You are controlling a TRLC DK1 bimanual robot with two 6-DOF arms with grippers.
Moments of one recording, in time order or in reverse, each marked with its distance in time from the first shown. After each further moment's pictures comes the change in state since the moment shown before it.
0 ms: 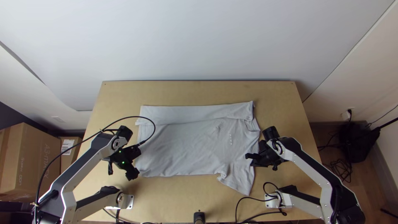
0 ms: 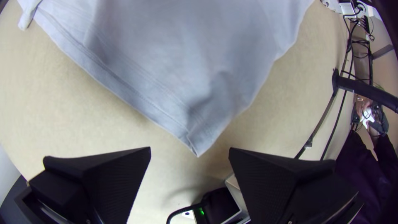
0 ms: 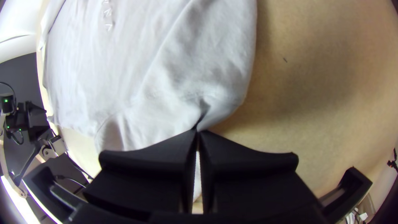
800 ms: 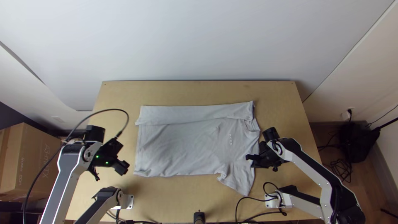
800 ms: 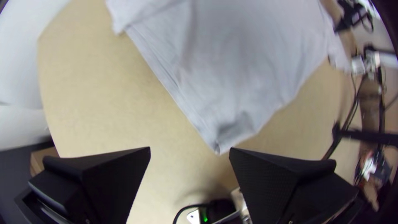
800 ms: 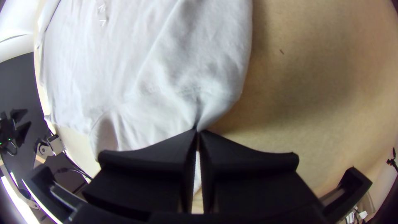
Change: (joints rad) left arm 0.171 -0.317 0.115 -0.085 -0.006 -0.047; right arm 0.000 0.000 -0.016 -0.003 0.009 -0.004
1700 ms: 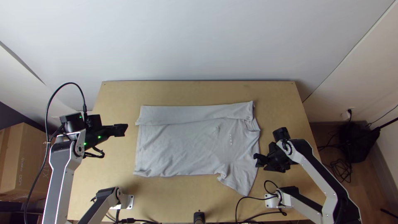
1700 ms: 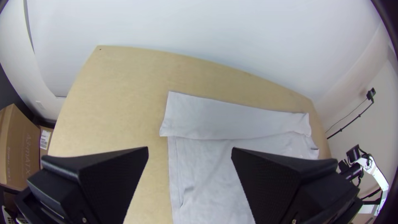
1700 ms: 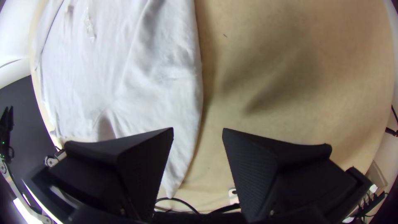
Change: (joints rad) left arm 0.227 0.018 0.067 0.546 0.283 -0.583; right arm -0.129 -0.107 0.028 -0.169 0.037 0.000
